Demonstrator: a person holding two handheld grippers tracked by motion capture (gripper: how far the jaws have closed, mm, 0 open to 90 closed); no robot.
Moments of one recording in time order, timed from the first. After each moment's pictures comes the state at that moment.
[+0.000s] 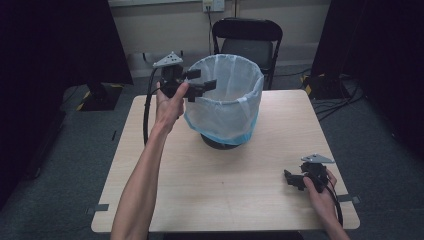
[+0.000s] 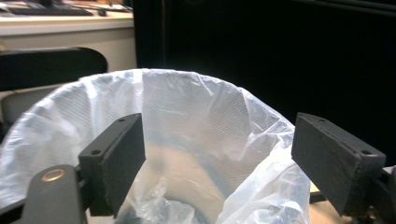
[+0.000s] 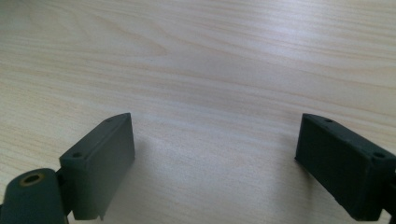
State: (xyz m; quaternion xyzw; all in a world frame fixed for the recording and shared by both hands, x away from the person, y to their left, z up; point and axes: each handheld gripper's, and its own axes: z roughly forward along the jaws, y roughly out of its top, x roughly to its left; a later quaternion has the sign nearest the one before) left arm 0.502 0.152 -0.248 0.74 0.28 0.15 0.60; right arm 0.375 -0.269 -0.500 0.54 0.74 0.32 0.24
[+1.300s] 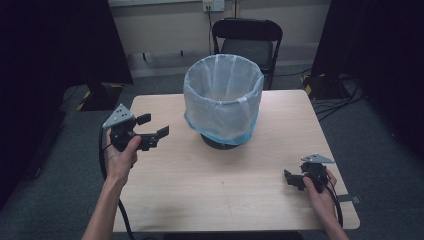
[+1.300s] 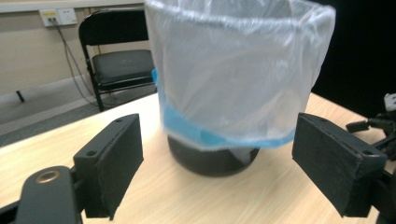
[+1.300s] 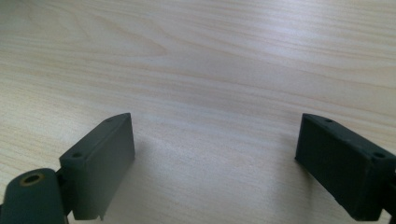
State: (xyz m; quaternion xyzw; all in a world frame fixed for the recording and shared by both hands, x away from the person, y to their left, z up) left arm 0.387 0.263 -0.317 0.74 0.36 0.22 0.53; right arm 0.375 -0.269 -0.500 0.54 0.74 0.32 0.24
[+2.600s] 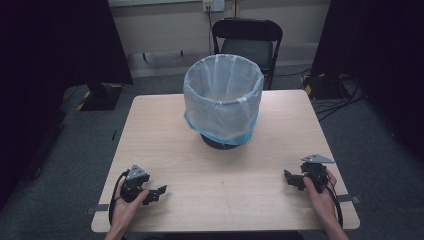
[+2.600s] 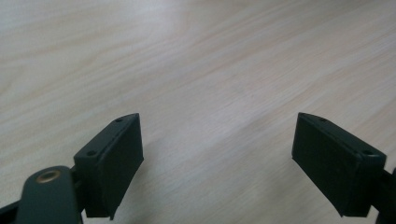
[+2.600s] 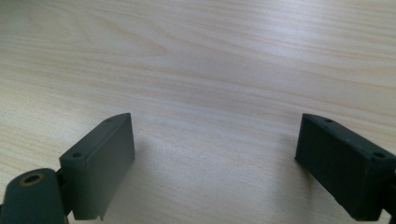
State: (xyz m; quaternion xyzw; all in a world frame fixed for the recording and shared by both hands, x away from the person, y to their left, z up) left arm 0.341 0.284 -0.488 0.80 0.46 0.15 0.36; right arm 0.375 -0.269 -0.500 0.54 0.74 0.32 0.24
